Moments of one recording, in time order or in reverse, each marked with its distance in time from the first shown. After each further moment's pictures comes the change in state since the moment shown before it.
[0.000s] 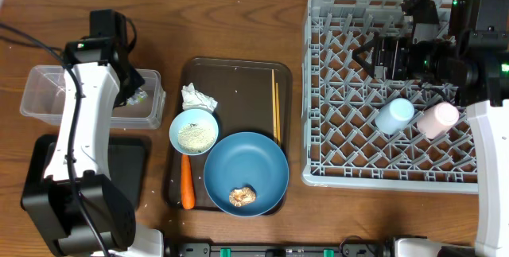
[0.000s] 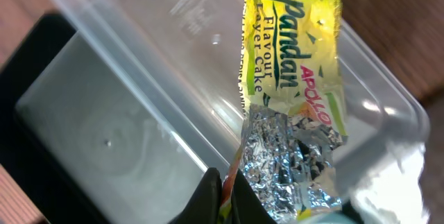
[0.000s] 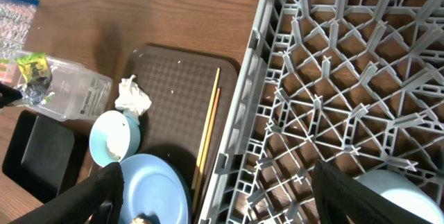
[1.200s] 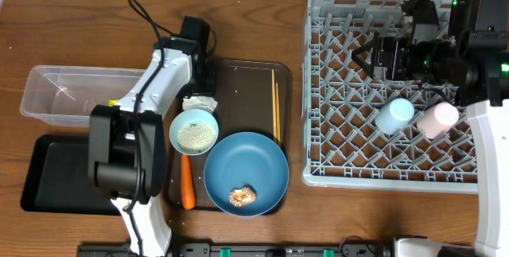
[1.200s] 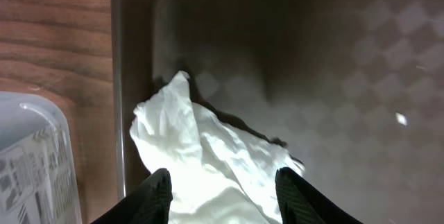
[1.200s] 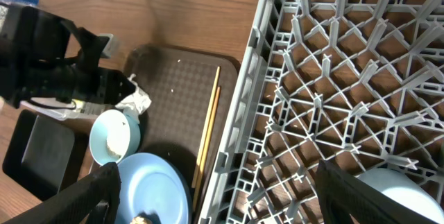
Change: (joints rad) left arm -0.304 0.330 -0.001 0.268 0.257 0.427; right arm 0.000 0.000 0.000 -0.004 0.000 0.000
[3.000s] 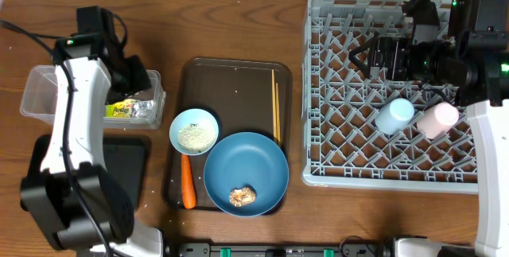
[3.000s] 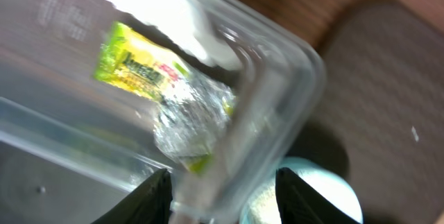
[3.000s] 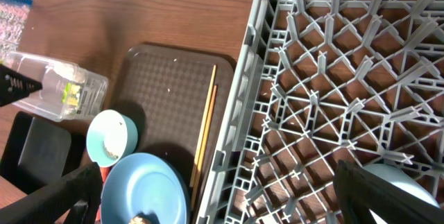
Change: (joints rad) left arm 0.342 -0.296 0.037 -0.254 0.097 -0.058; right arm 0.000 0.000 0.000 -0.007 0.015 0.007
